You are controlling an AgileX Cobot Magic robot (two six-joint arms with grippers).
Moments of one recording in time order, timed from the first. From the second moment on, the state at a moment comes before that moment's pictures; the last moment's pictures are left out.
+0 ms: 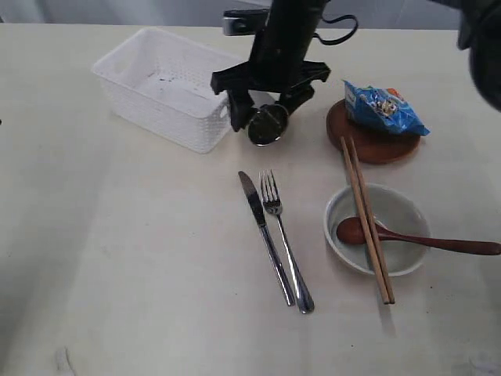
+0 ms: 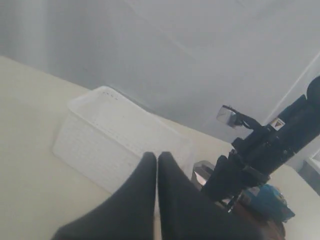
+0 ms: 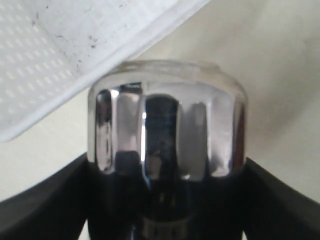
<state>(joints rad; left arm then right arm) -0.17 0.72 0.00 0.31 -0.57 -0.80 0.53 2.27 -1.92 0.22 1.22 -0.02</state>
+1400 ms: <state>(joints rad) -0.30 1.73 -0.73 0.98 -1.21 -0.59 0.64 1.85 -1.58 0.22 1.23 -0.47</state>
